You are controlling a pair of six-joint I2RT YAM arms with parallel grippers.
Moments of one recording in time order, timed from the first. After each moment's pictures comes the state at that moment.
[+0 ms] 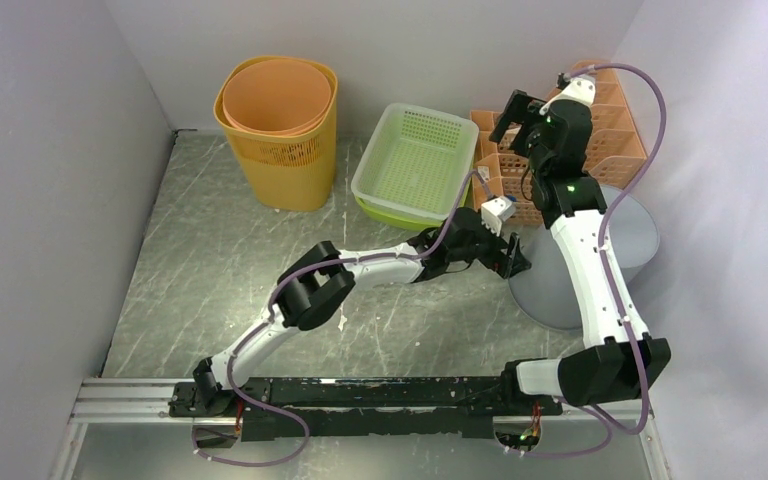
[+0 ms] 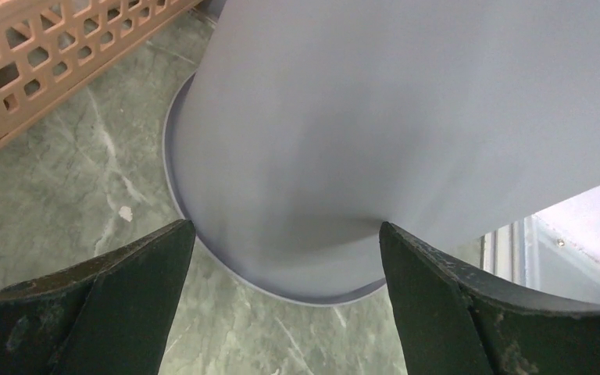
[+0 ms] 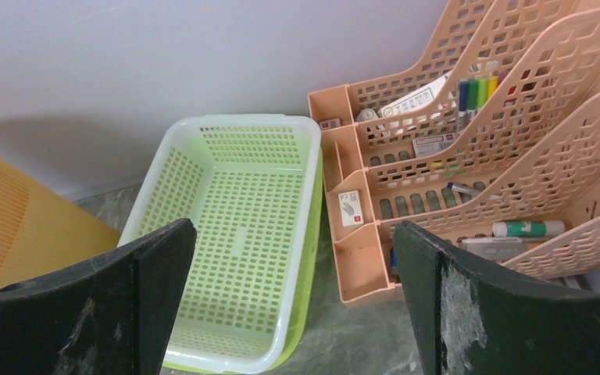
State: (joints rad) left arm -1.09 2.46 1.92 0.37 0.22 -0.43; right arm 0.11 1.32 1.44 -0.31 0.21 0.25
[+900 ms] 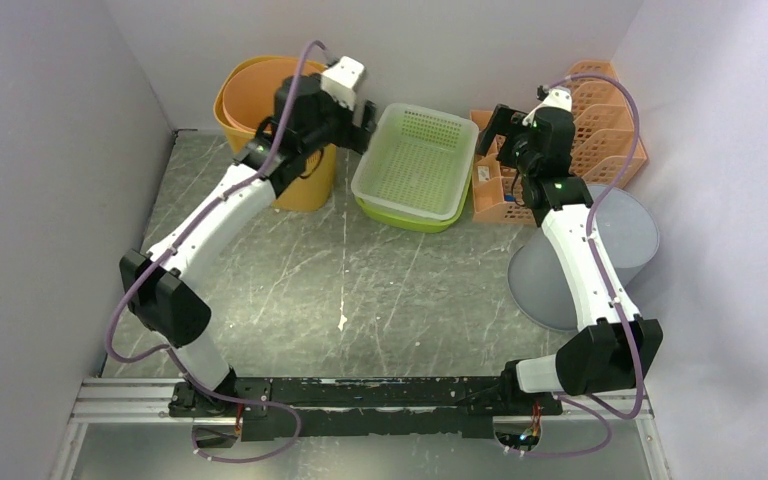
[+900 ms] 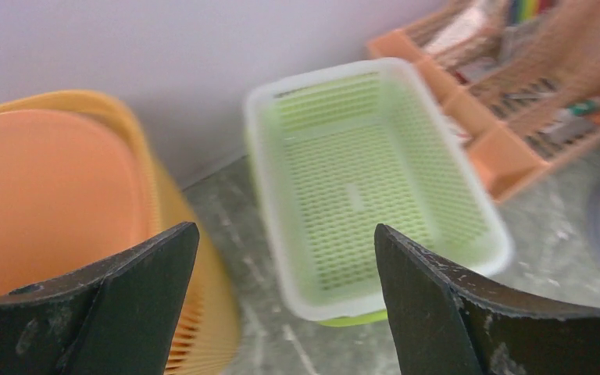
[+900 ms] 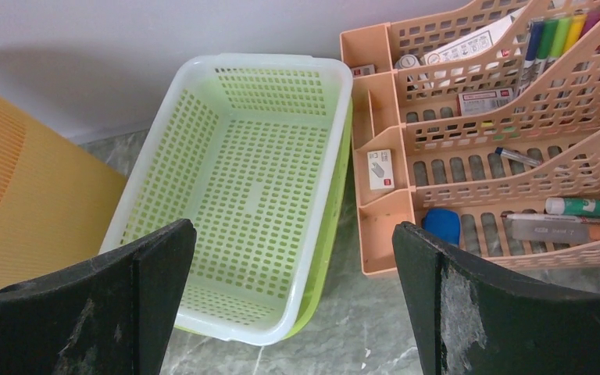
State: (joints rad) left arm -0.63 1.70 1.75 -0.24 0.00 0.07; right arm 0.11 1.37 1.37 -0.29 0.09 0.28
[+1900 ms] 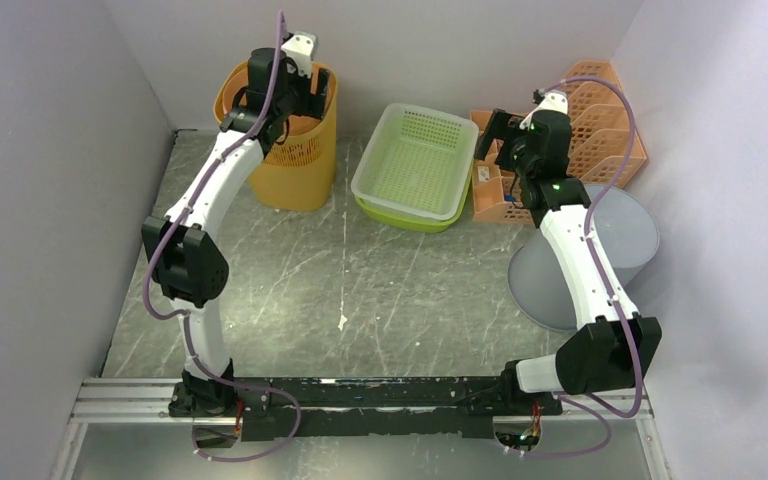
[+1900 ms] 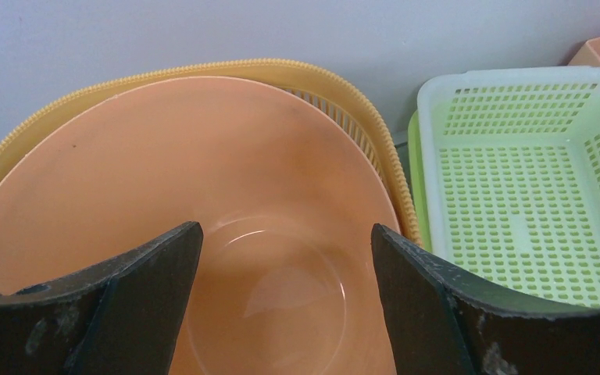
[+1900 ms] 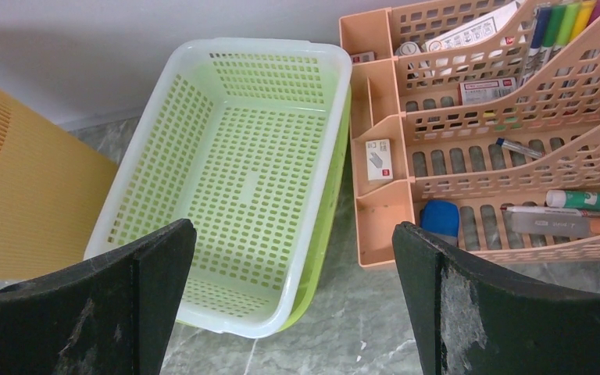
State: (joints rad) left arm -0.33 1.95 2.00 -0.30 -0.08 0.12; right arm 0.11 1.37 1.35 -0.29 0.08 0.26
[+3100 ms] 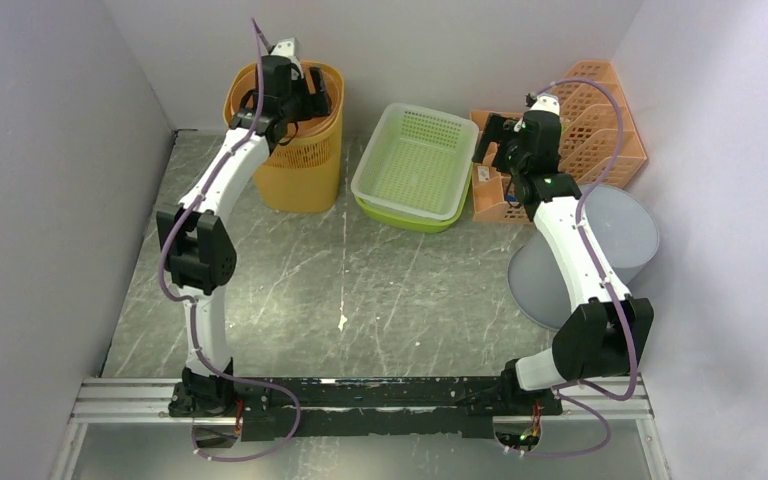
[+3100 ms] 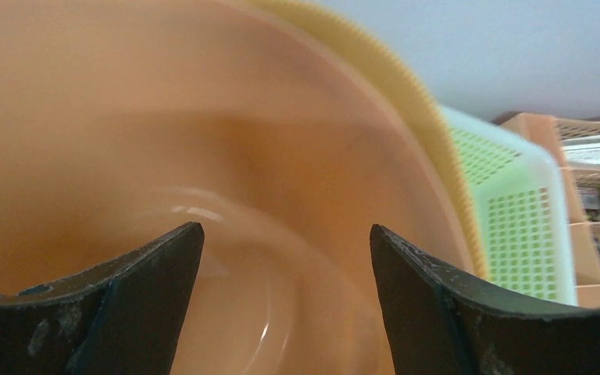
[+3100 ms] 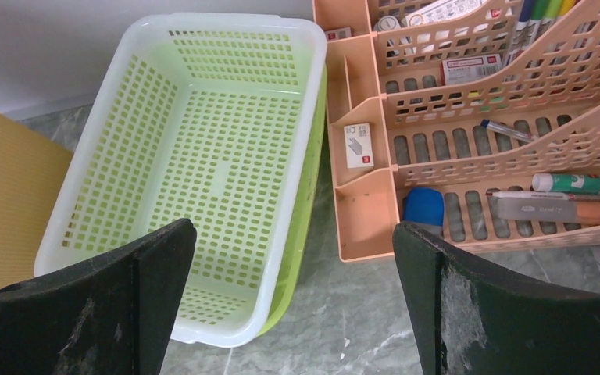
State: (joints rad) left arm -0.30 2.10 2.07 -0.26 -0.01 -0.32; right arm 0.10 1.44 1.35 -0.29 0.13 0.24
